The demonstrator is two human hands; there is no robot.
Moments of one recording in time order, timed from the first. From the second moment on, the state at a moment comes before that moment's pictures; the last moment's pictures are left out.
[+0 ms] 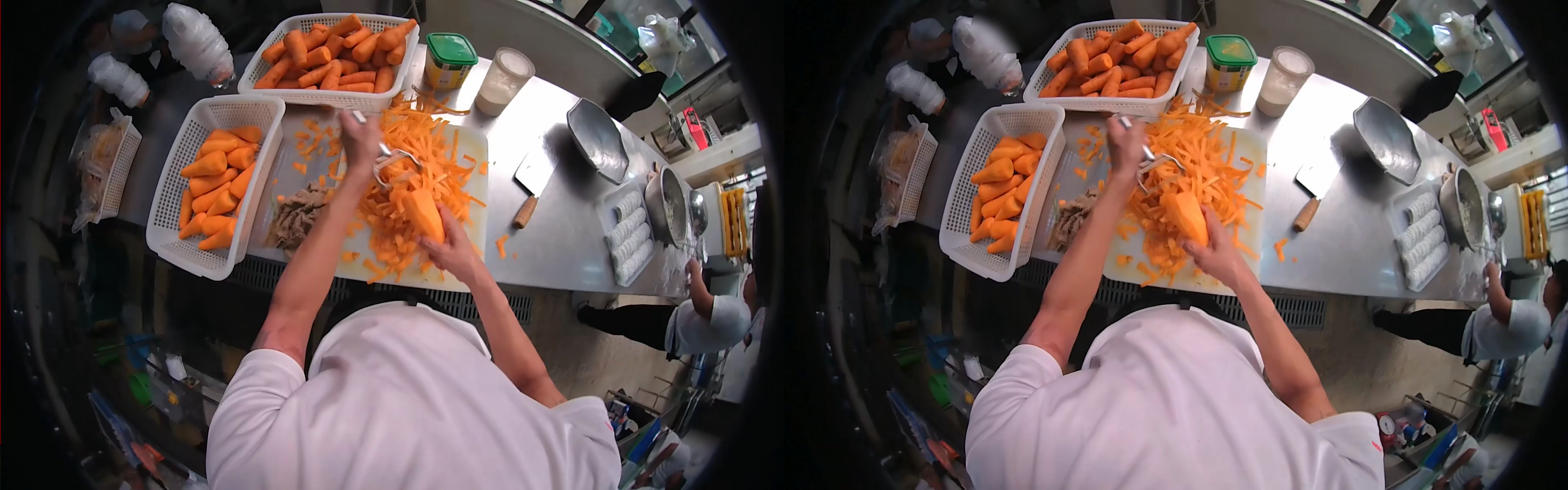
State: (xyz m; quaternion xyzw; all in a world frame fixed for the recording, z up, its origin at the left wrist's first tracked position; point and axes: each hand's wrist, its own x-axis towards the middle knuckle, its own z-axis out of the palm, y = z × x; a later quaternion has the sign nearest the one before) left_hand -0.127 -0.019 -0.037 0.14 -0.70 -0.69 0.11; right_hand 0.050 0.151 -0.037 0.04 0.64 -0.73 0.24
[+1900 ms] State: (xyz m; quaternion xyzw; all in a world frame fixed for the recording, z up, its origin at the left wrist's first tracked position) left_hand -0.147 -0.080 -0.106 0.25 -0.71 -0.61 0.25; right_hand 0.033 0.145 -0.028 -0.18 0.88 -0.43 0.09
